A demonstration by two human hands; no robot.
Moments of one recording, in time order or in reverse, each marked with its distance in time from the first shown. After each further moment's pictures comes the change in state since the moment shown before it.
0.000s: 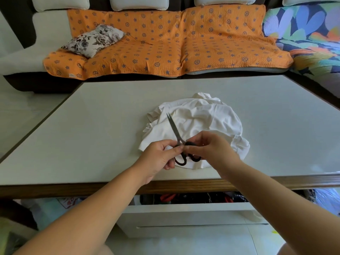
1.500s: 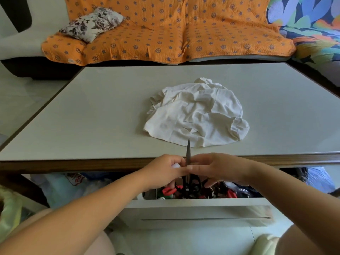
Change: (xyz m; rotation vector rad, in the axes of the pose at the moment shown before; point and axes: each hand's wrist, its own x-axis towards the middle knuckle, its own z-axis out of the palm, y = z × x) left_hand -0.058 -0.038 0.002 0.522 -0.323 -0.082; right_hand -0.058 0.020 -0.006 -0.343 -0.647 0.223
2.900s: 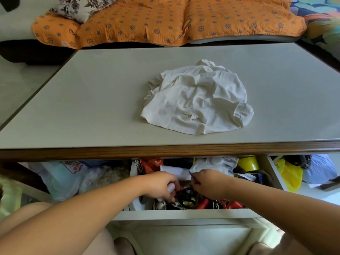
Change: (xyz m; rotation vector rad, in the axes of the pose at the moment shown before) left_hand 0.016 -0.065 0.031 0.396 -0.364 -0.181; right_hand 0.046 0.069 0.048 -0.896 0.031 0.180
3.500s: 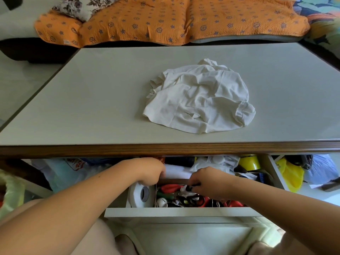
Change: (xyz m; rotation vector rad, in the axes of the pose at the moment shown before) left_hand -0.024 0.007 -0.038 0.369 -0.007 -0.170; right_hand -0.012 -0.005 -0.007 0.107 -0.026 -0.105
